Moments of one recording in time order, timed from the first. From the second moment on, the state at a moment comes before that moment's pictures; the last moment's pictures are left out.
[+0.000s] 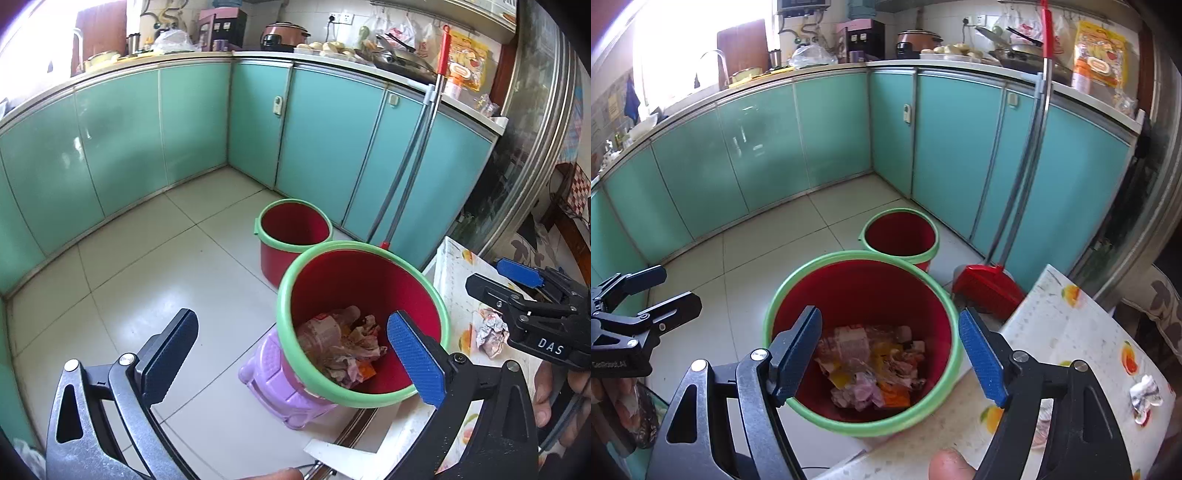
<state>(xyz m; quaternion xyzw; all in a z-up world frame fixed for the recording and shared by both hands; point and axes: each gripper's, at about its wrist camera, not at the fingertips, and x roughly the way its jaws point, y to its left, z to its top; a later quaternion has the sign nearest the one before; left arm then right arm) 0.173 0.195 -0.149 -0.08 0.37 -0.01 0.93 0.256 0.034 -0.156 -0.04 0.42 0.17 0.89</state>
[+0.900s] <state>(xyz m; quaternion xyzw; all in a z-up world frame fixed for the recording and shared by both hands) 0.130 -0.074 -0.128 0.06 0.39 -0.22 0.89 0.027 -0.284 -0.128 0.05 0.44 -0.12 0.89</state>
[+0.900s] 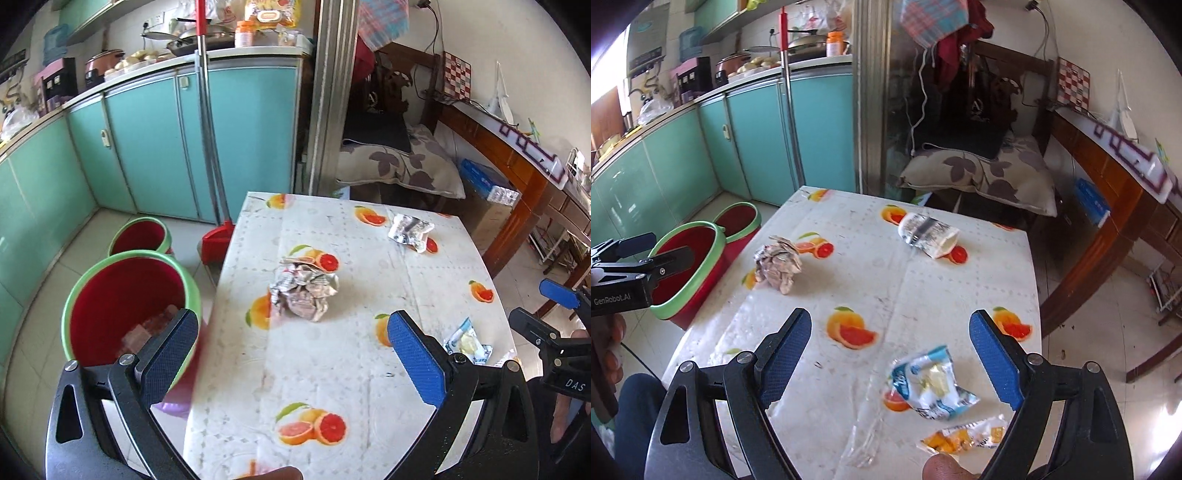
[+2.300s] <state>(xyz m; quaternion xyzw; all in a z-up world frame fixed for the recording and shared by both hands) 0.243 -0.152 -0.260 0.08 0.53 -0.14 0.83 0.005 -0.351 -0.185 0.11 0.48 -0.17 0.86</state>
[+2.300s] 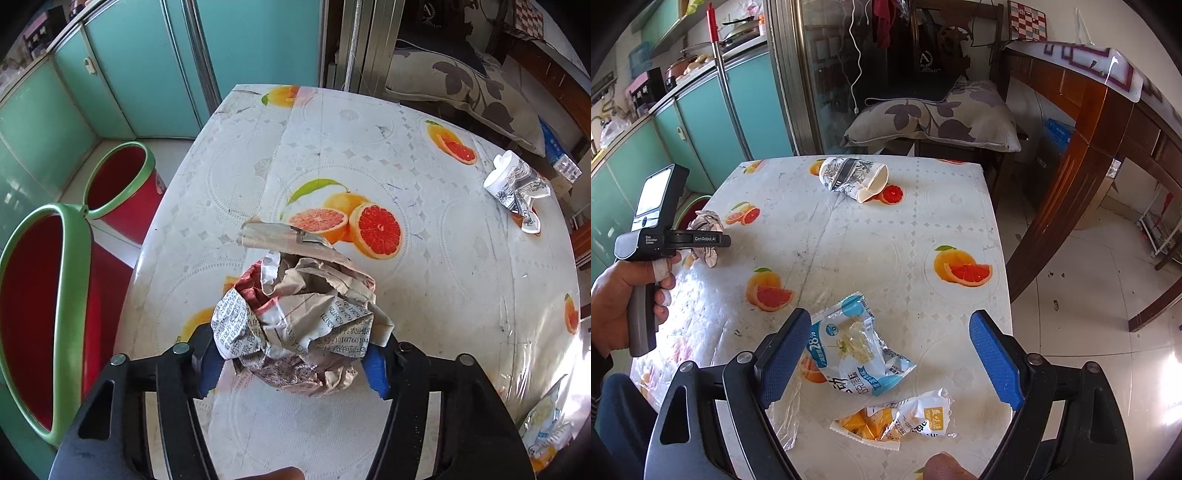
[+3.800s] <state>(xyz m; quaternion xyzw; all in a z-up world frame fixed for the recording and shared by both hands) 0.154 -0.106 -0.154 0.03 0.42 -0.21 0.88 0.068 -0.312 -0.280 0.03 0.61 0.01 0.80</state>
